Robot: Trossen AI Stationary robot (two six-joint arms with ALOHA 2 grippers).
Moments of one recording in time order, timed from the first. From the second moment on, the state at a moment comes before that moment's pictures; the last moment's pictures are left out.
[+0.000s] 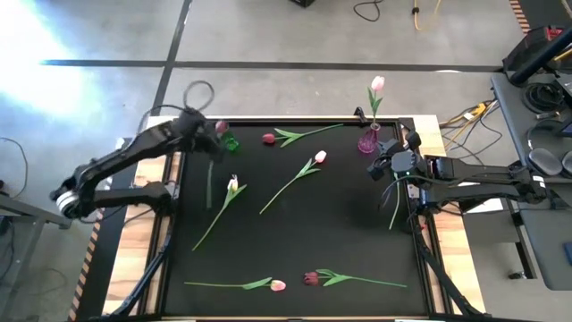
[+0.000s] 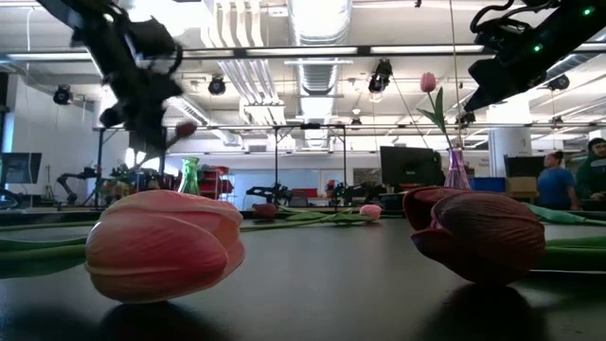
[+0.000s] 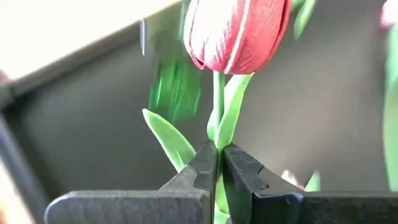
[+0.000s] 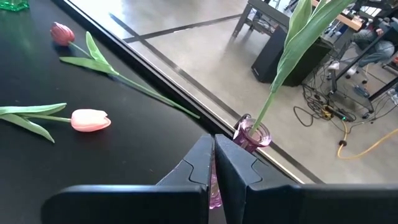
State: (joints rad) left arm 0.74 0.97 0.77 -0.68 -0.06 -0.23; right arm -0.14 0.68 0.55 -0.54 0.81 0.15
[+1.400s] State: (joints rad) left arm 0.73 0.96 0.84 0.06 -0.27 0.22; right arm -0.14 0.68 0.55 -0.52 0.81 0.16
